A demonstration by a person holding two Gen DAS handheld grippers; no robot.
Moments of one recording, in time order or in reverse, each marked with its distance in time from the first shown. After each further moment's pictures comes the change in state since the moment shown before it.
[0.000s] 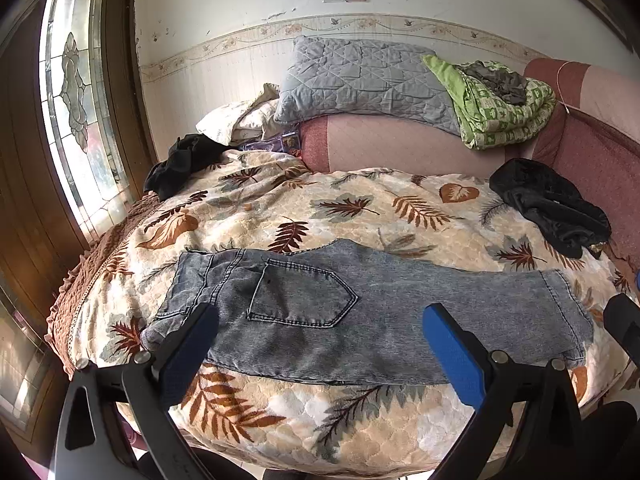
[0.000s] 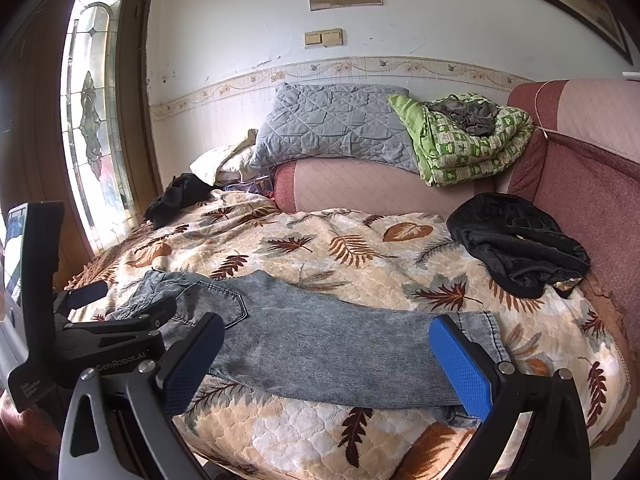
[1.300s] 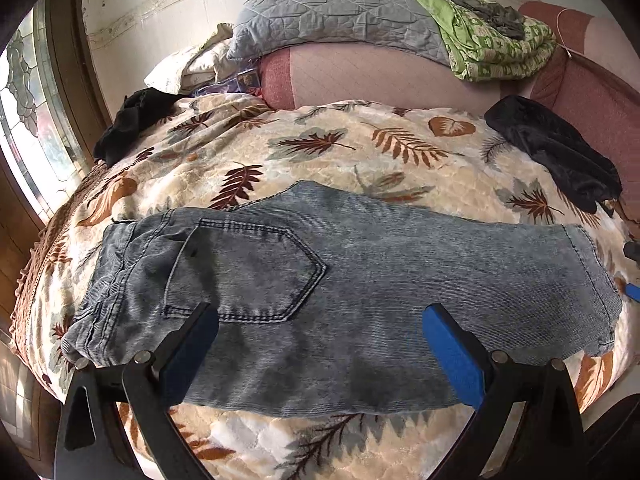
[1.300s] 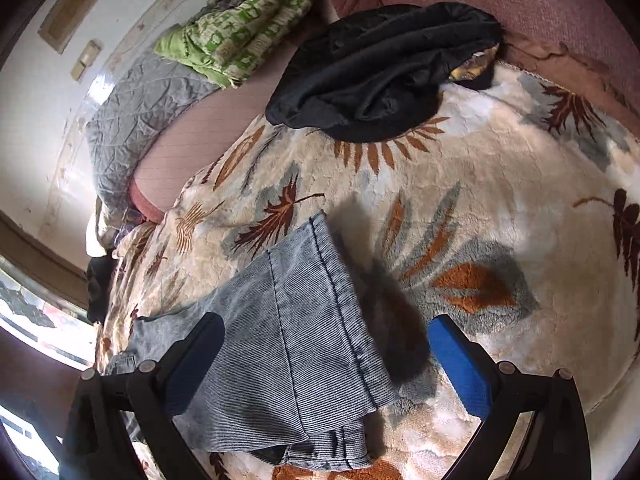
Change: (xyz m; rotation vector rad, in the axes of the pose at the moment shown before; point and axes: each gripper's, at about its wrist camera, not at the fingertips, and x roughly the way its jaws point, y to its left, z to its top) left arm 0.117 -0.040 -0.008 0.077 0.213 -0.090; right arm 0.120 -0.283 -0.074 0.725 0.326 -0.047
